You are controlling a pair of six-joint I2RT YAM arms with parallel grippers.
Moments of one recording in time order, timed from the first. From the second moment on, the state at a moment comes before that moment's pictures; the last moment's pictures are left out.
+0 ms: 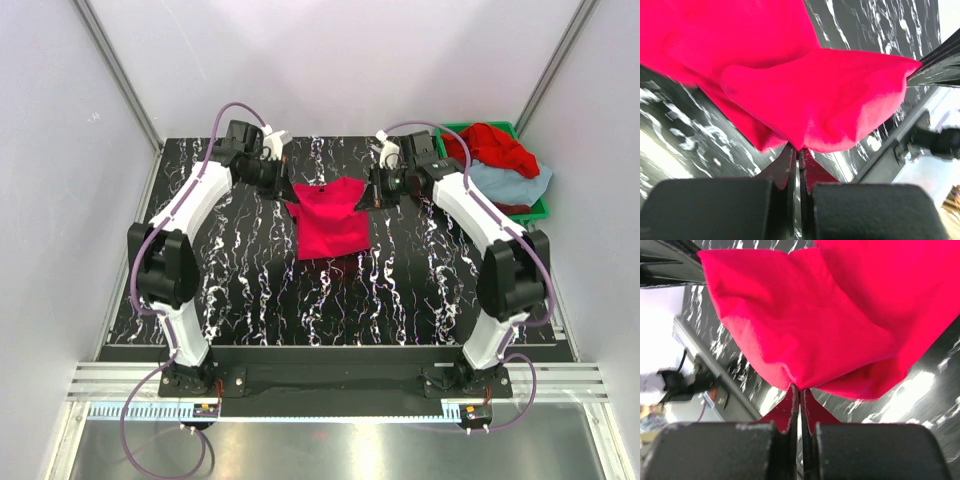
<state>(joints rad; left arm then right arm) -0.26 1.85 1.67 -0.79 0.67 -0.13 0.33 1.76 1.51 -0.61 -0.65 0.26</state>
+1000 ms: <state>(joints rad) -0.18 2.50 2.22 -0.66 0.56 -0.13 0.26 2.63 2.37 -0.57 -0.58 0.20</state>
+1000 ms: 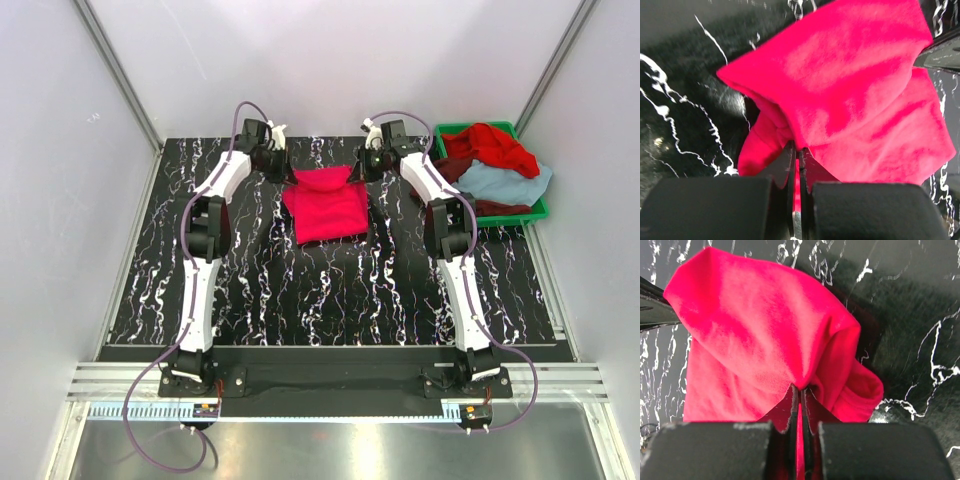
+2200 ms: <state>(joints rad) -0.17 2.31 2.23 -0.71 0.39 -0.07 0.25 2.45 2.37 -0.58 -0.46 0.13</state>
